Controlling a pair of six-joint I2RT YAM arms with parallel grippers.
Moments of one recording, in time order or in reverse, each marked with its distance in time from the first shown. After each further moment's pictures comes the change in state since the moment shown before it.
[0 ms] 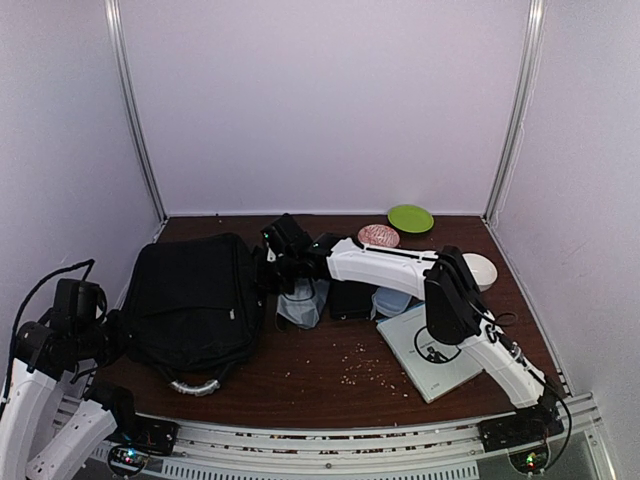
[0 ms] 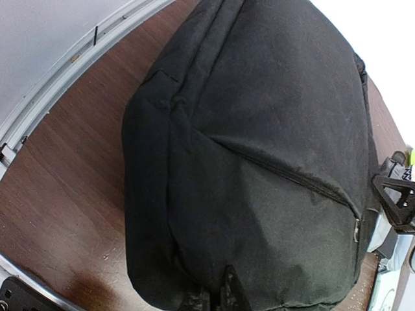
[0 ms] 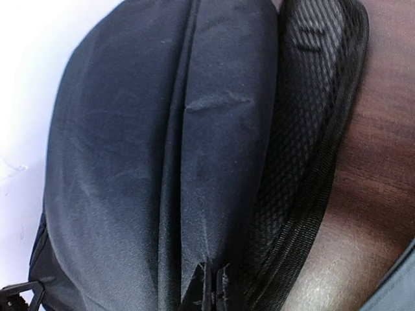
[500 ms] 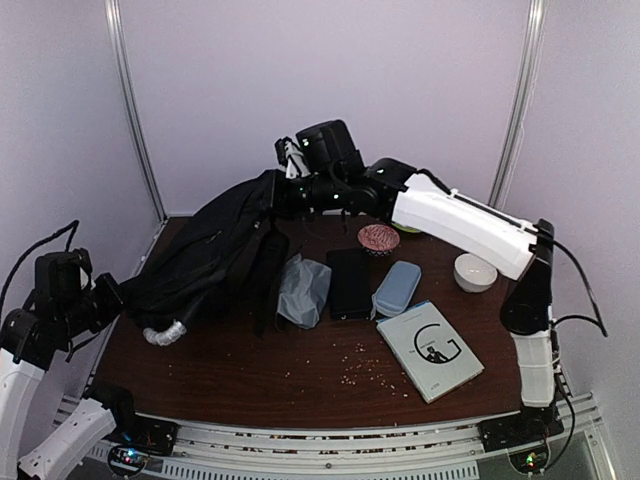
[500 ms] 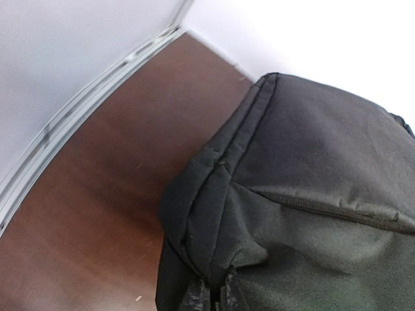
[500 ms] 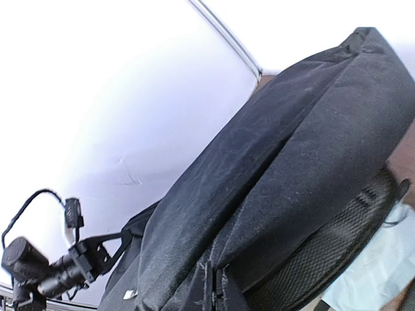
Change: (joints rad) left arm -0.008 0.061 0.133 0.211 -0.040 0.079; right arm 0.021 -0.472 -0.102 -0.040 0.082 -0.162
